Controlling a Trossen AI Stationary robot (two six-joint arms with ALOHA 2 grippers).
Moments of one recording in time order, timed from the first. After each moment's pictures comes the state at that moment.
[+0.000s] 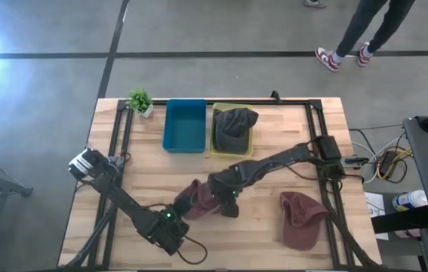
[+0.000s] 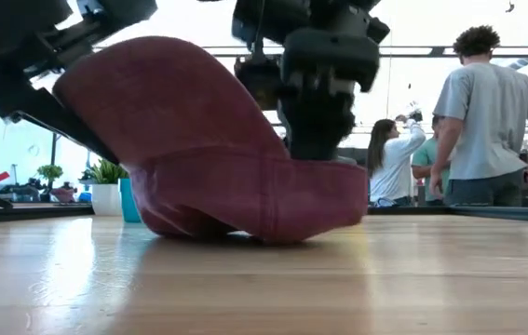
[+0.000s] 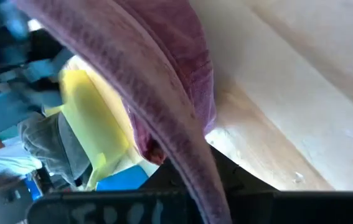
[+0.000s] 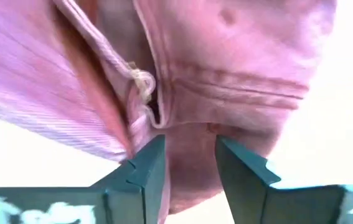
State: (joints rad) left arm -0.72 1.82 1.19 -0.81 -0.79 0.22; right arm 0.17 2.05 1.44 -0.59 -0.20 0.31
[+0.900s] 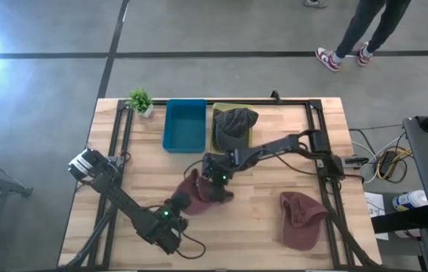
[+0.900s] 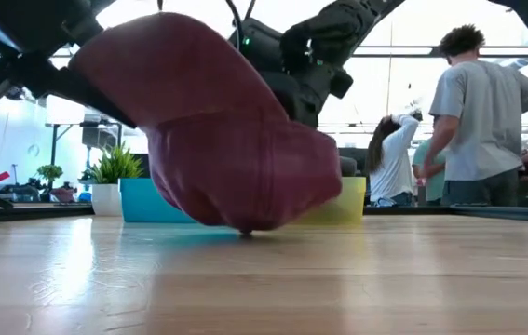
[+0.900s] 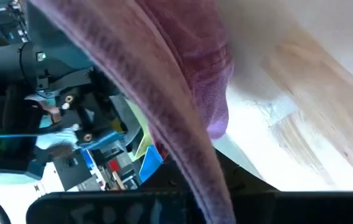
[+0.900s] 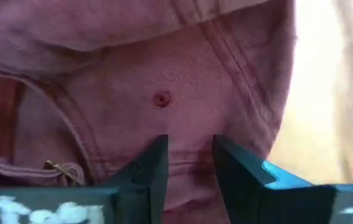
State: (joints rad) left arm -0.72 1.82 1.22 -0.98 -0.99 0.18; right arm 0.02 2.12 1.43 -0.35 -0.35 0.39
